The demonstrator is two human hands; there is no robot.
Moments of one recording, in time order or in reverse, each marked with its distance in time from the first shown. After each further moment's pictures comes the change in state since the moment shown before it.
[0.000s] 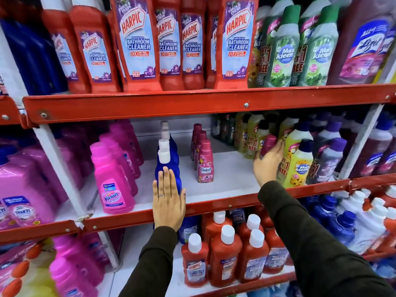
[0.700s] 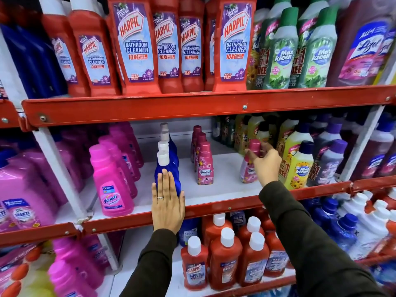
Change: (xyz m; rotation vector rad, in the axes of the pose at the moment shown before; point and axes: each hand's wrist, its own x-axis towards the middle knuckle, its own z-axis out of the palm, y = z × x) left_hand 0.001 0.000 0.000 0.014 0.013 0.009; right_hand -0.001 -0.015 -0.012 0.194 -0.140 0.074
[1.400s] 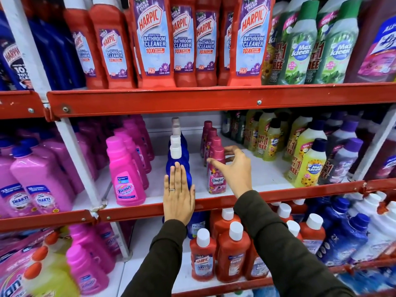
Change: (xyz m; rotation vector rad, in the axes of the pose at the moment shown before) left_hand 0.000 -0.001 -0.004 0.003 -0.020 0.009; right_hand -0.086 -0.039 0.065 -0.056 -0.234 -0.226
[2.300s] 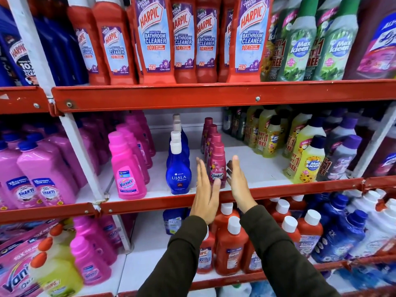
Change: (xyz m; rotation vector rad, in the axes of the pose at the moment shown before) left_hand 0.008 0.076 -0.038 -1.020 -0.480 -0.365; right_hand -0.039 0.021 -0.003 0.439 -0.267 0.378
